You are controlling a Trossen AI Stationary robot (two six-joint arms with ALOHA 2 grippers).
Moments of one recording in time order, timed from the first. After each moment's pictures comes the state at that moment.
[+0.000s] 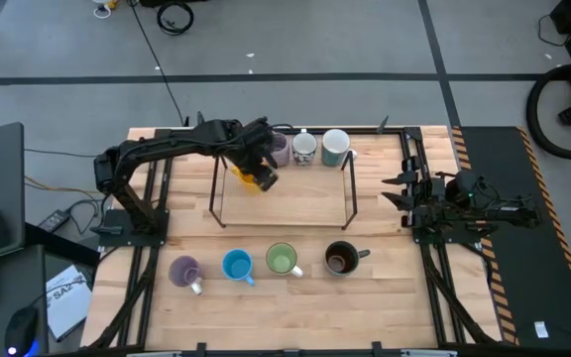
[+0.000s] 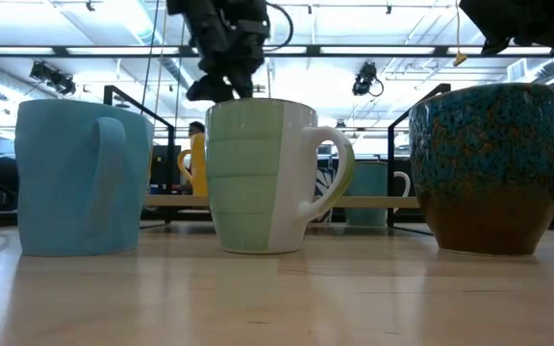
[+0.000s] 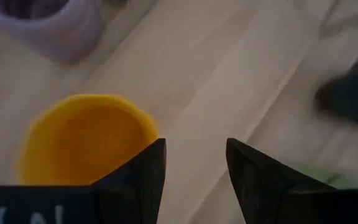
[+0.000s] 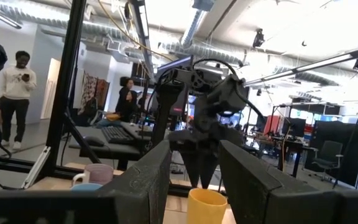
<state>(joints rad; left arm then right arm) 0.34 1.69 1.53 -0.94 0.13 -0.45 -0.04 0.01 0.15 0.22 -0.02 -0.22</state>
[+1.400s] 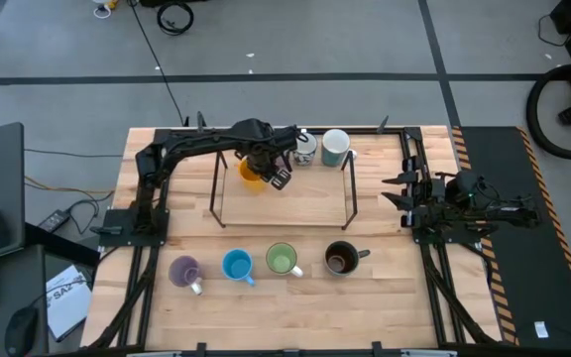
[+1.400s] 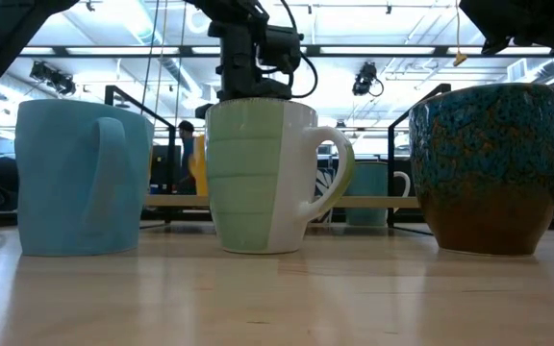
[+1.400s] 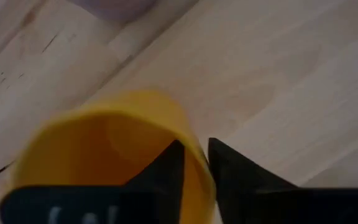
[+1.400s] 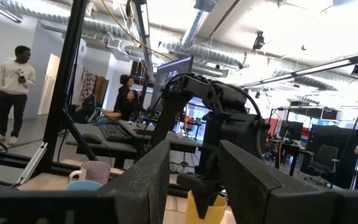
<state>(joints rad) 0.34 2.01 1.80 -1.23 -0.04 -0.51 -0.04 0.01 0.15 0.22 -0.02 -0.25</state>
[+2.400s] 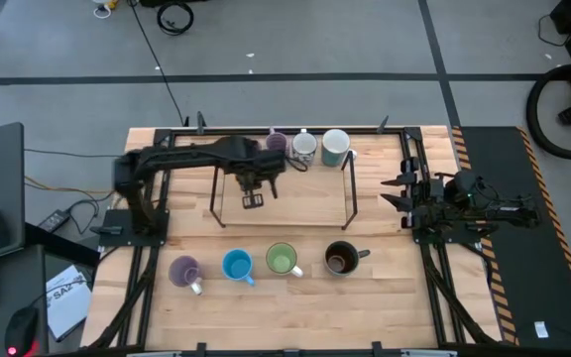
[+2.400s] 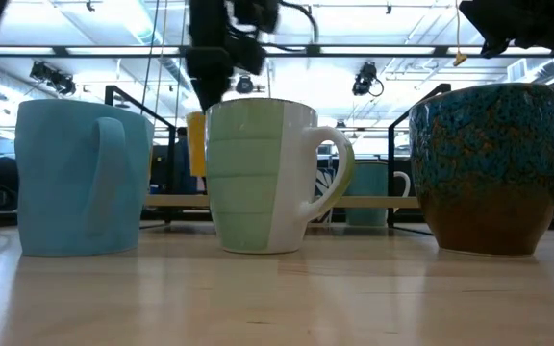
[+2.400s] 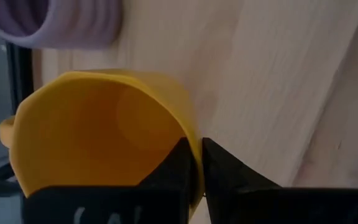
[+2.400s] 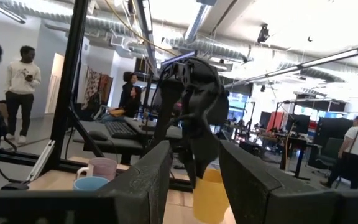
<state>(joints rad) 0.19 1.78 1.61 -1.23 -0.23 0.04 -0.04 0.01 0.15 0.20 -0.04 -0.21</state>
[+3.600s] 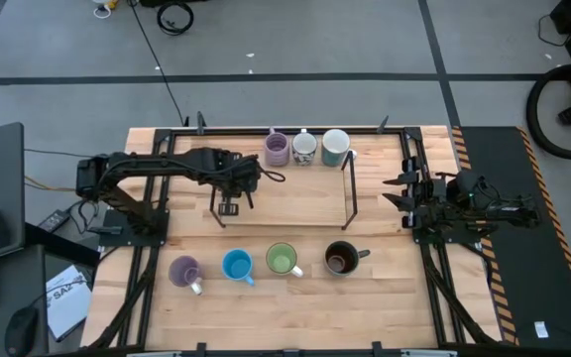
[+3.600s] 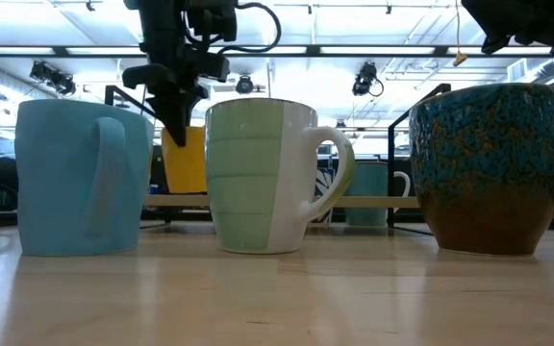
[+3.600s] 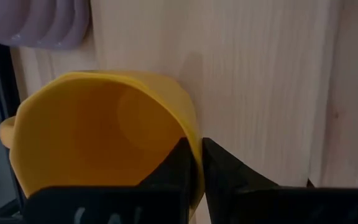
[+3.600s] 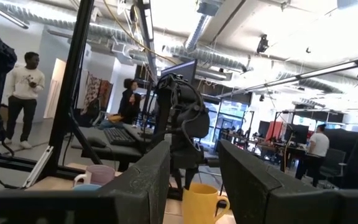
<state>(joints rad) 0.20 1.54 1.22 -0.99 -0.21 0.28 -0.04 0.01 0.15 0.23 -0.04 -0.24</state>
